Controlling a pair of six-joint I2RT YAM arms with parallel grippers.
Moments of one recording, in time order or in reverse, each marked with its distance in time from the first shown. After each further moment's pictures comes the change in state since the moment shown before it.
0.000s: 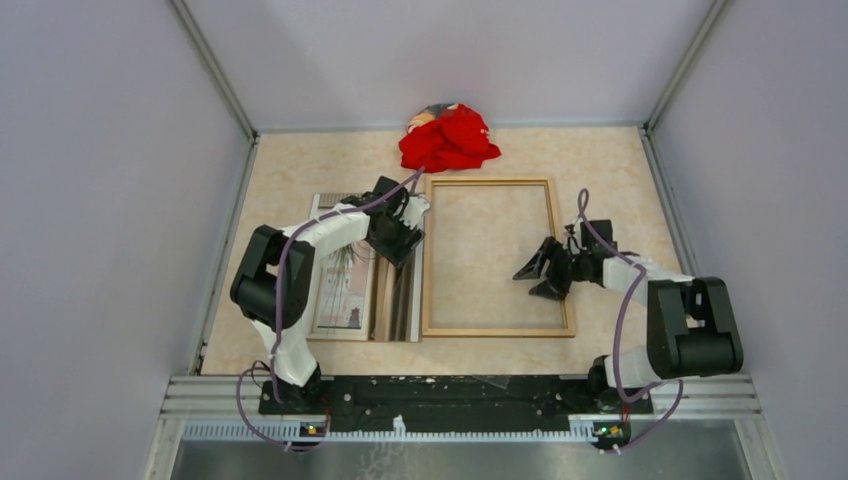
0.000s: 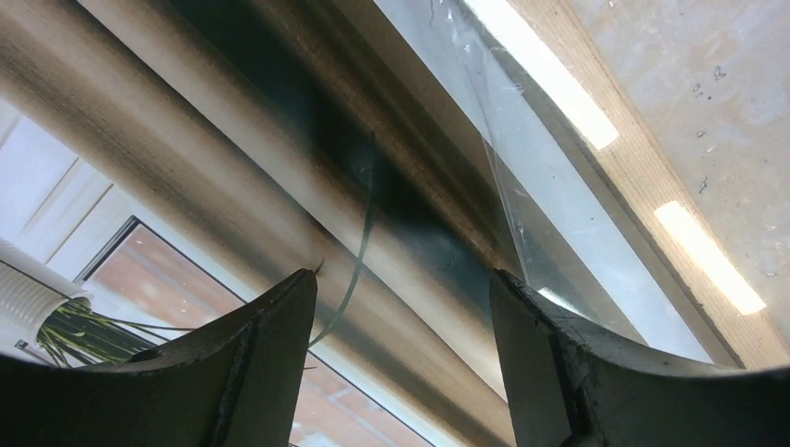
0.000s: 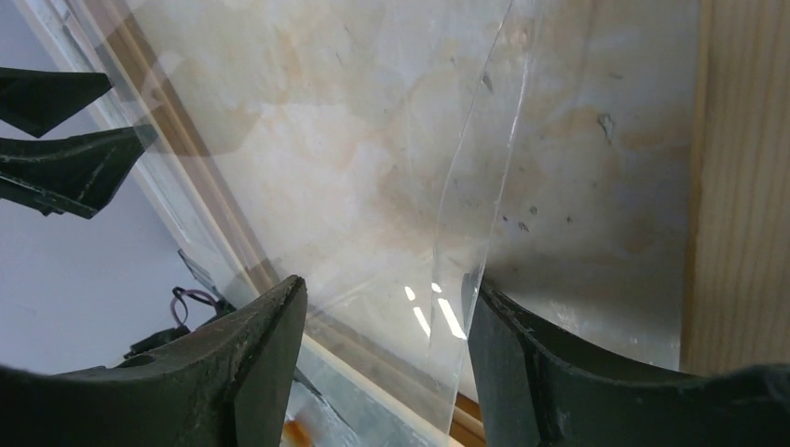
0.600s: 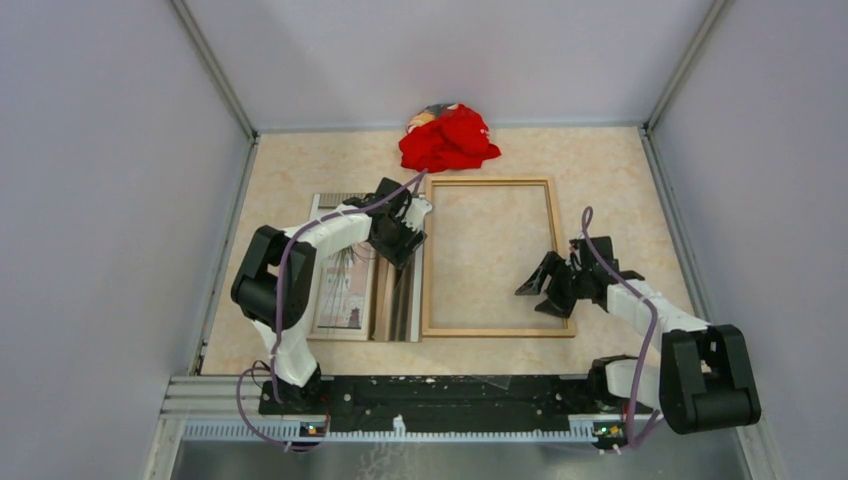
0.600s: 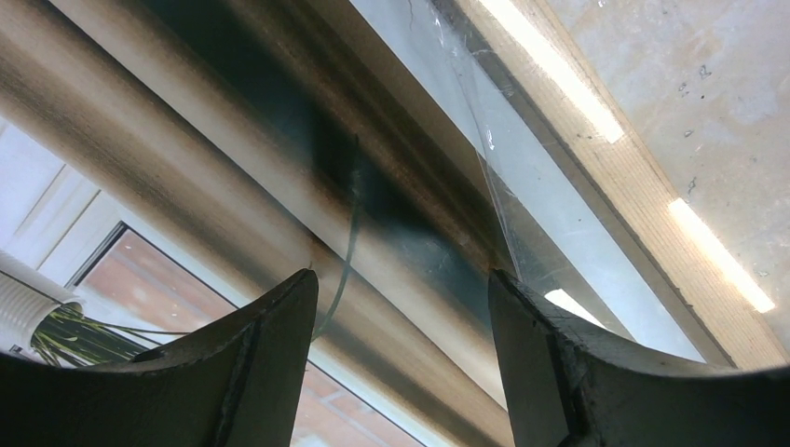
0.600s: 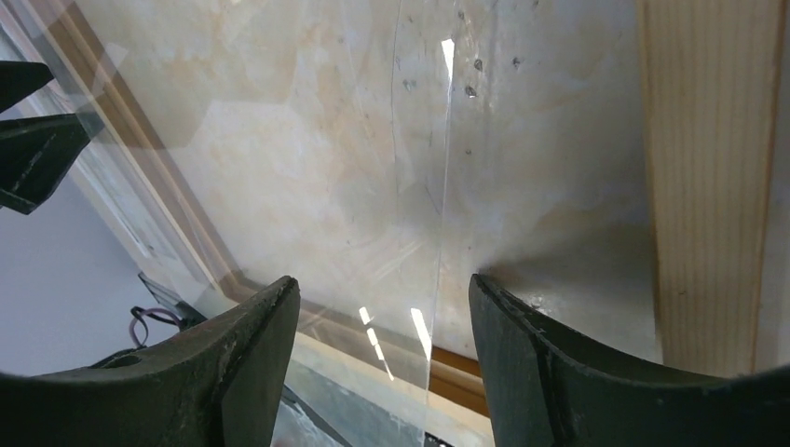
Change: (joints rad) left arm -0.015 0.000 -0.004 0.005 -0.006 0.000; right arm 0.067 -0.243 -0.121 -0.108 0.147 0.047
